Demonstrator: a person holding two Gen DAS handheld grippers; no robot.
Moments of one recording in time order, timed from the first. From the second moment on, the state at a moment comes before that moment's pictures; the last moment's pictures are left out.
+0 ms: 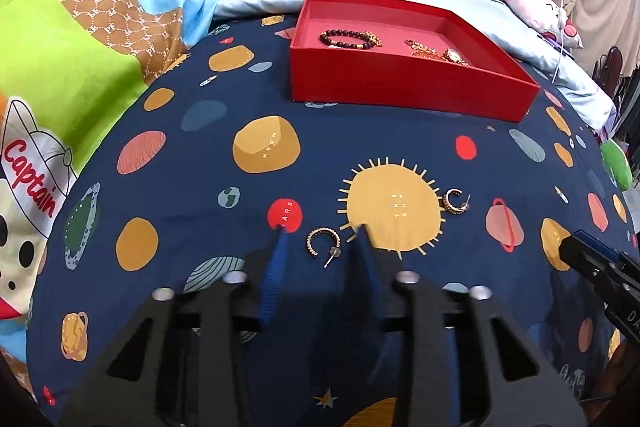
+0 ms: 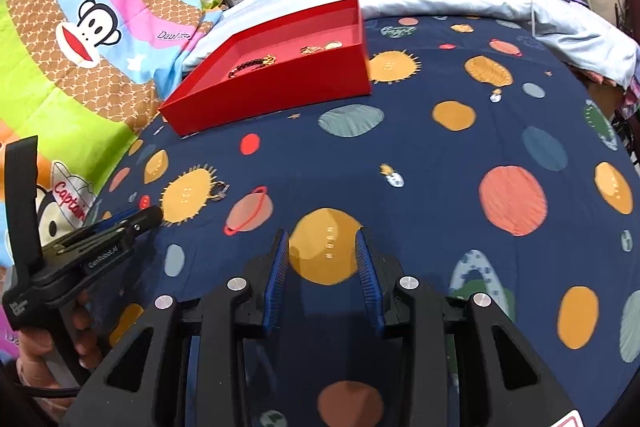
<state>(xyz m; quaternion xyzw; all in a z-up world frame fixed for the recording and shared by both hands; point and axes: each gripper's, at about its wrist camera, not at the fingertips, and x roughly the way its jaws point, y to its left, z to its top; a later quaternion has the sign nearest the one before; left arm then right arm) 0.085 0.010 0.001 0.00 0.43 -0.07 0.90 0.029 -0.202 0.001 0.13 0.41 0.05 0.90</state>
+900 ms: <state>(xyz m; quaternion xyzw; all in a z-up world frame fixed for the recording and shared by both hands) 0.081 0.025 0.001 -0.05 0.43 -0.09 0.90 0.092 -0.114 -0.003 0.07 0.43 0.08 0.90</state>
